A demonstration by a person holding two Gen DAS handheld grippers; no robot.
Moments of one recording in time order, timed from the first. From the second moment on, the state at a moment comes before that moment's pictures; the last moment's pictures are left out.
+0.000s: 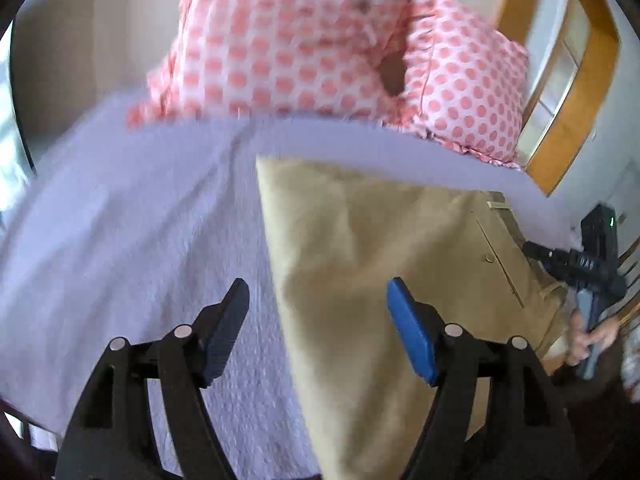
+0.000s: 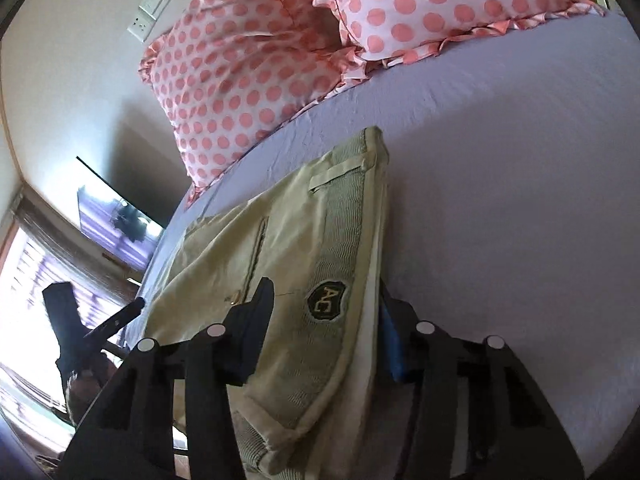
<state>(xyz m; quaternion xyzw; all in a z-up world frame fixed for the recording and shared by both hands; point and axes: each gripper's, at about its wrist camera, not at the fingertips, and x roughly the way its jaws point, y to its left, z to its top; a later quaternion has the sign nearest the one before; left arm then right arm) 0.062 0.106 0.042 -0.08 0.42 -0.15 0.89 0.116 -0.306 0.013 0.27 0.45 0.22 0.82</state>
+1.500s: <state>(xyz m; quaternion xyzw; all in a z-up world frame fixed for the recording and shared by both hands) 0.214 0.034 0.025 -0.07 0.47 -0.16 0.87 0.256 -0.295 0.017 0.26 0.49 0.17 0.81</state>
